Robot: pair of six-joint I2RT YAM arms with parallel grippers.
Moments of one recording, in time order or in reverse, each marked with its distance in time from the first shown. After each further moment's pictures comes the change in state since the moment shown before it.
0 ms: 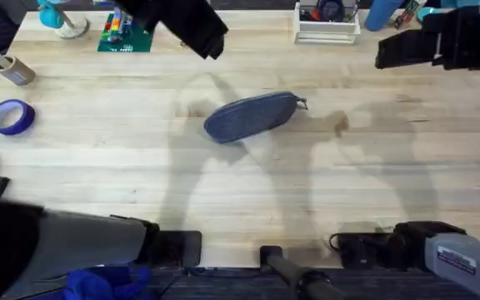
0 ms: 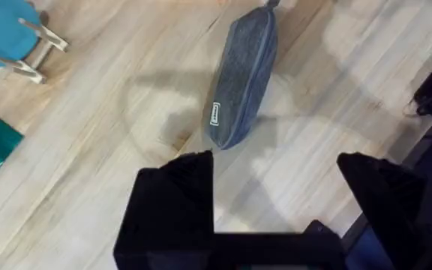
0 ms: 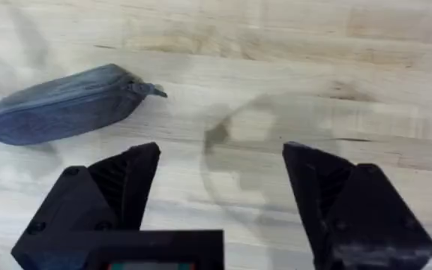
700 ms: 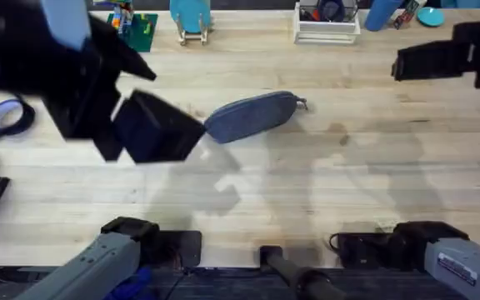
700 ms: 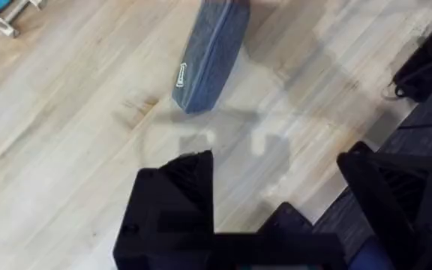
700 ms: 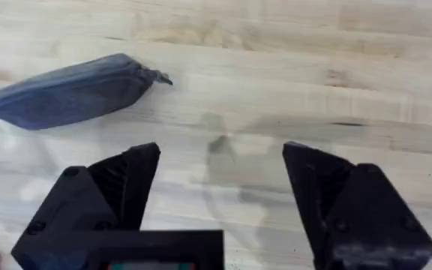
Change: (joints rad) left arm 0.000 -0.486 -0.439 0.074 -0.001 -0.084; right arm 0.000 -0.144 0.000 -0.089 0.000 0.001
